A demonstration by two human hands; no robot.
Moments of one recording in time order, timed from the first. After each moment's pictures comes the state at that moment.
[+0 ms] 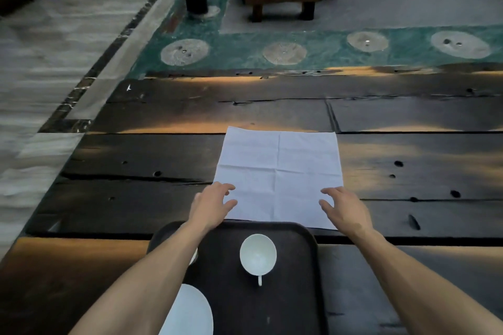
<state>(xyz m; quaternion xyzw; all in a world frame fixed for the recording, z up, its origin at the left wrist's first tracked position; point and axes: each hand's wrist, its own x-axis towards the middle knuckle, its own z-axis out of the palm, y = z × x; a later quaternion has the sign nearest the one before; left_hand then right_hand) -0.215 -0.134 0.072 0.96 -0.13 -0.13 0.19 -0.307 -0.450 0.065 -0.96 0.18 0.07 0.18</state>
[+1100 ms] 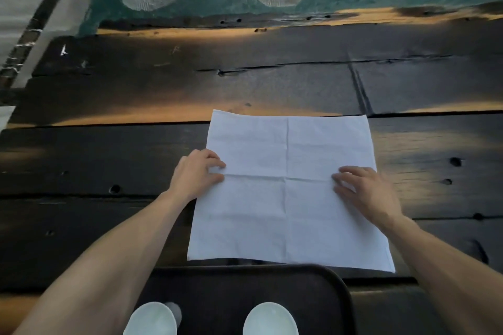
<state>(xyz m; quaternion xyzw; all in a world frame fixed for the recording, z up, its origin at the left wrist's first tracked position) -0.019 -0.144 -0.035 0.96 -0.20 -0.16 0.13 -0.181 -0.508 -0.031 -0.98 0.12 0.10 0.13</state>
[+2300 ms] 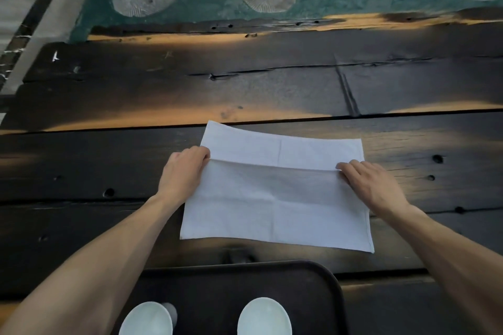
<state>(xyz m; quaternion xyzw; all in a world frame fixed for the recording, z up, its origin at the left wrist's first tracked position) -0.029 -0.143 -0.008 0.97 -0.21 -0.04 0.14 -0.188 -0.526 -0.002 -1.00 -0.04 0.03 0.01</state>
